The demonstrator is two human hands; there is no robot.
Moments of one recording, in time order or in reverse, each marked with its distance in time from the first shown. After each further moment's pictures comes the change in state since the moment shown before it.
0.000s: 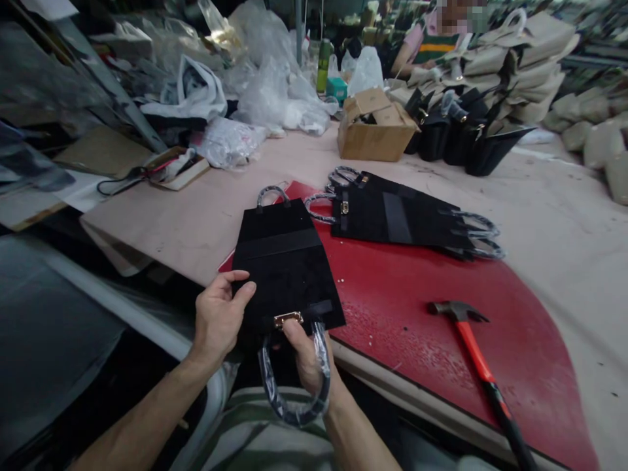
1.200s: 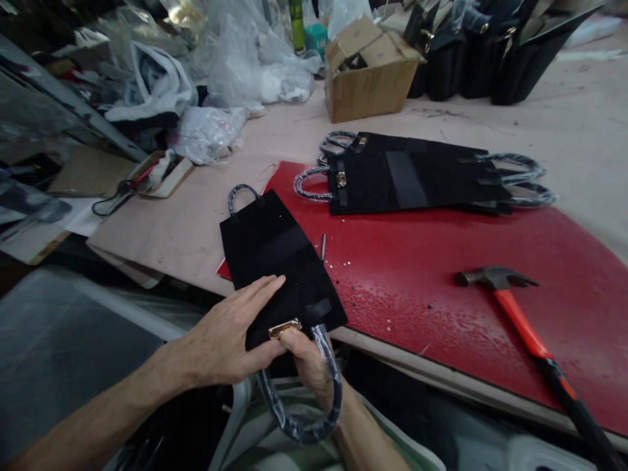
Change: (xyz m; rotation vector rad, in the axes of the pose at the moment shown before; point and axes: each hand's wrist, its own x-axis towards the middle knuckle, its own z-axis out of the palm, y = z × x) left_hand 0.008 0.050 -0.025 0.771 -0.944 0.572; right_hand -0.001 0.021 0.007 0.316 -0.076 0.031
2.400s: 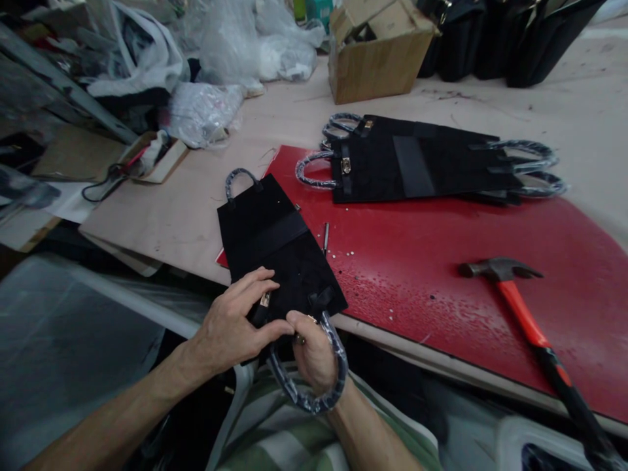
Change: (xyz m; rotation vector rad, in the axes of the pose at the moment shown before) left_hand -0.002 -0.008 0.032 -0.107 0.397 -0.020; right_hand 0.000 0.008 0.003 0.112 0.215 0.116
